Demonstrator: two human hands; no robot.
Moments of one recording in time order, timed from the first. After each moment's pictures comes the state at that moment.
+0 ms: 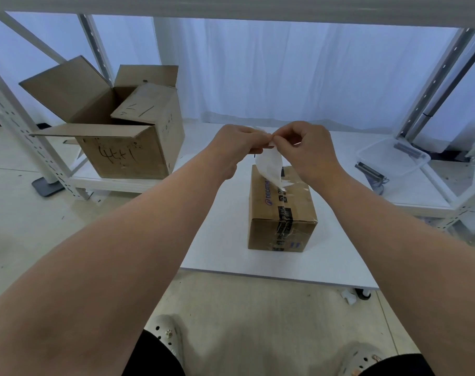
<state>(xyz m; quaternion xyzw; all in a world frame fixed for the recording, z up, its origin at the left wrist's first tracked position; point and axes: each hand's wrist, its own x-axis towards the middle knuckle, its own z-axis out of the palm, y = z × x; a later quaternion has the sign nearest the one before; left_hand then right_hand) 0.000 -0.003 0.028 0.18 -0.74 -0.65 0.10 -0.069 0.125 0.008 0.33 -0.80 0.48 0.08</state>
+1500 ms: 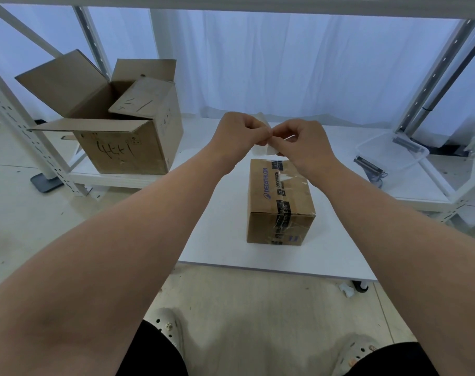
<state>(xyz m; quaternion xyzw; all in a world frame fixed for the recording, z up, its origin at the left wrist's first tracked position) -0.010 -0.005 0.019 0.12 -0.81 -0.54 0.19 -0.072 0.124 0.005 0.31 -0.80 0.51 0.01</state>
